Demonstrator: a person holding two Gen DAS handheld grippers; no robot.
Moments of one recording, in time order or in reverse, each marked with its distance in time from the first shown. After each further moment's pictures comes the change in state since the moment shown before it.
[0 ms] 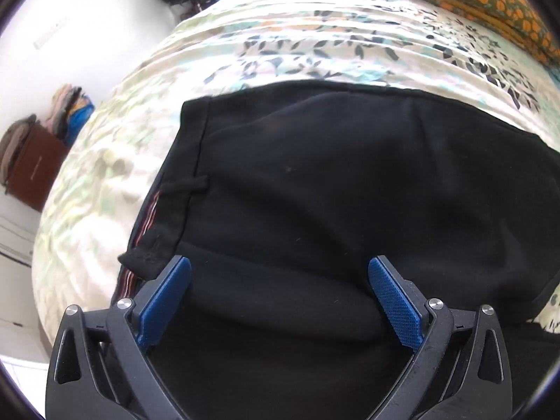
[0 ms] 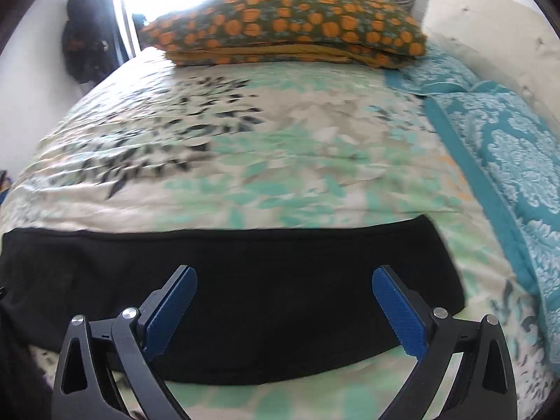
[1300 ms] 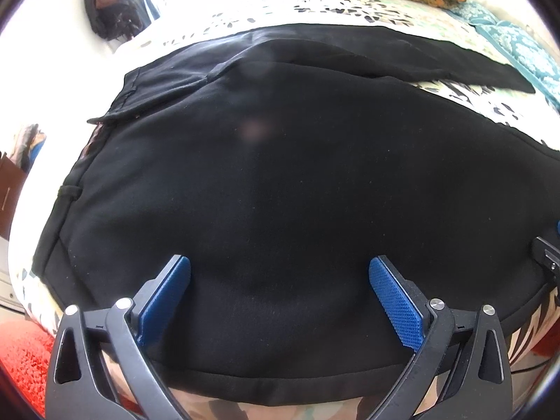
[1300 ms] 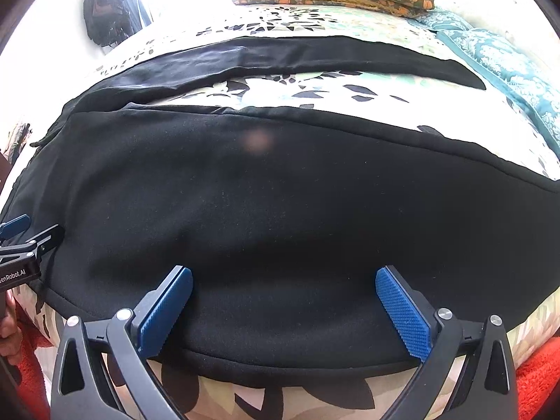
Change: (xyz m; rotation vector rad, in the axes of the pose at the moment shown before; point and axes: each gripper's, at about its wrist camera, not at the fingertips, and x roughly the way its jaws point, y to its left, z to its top) left arm -0.082 -0.070 -0.191 0.255 -0.080 -0.146; right arm -0.091 0.208 -0.303 0.045 0.125 -0.047
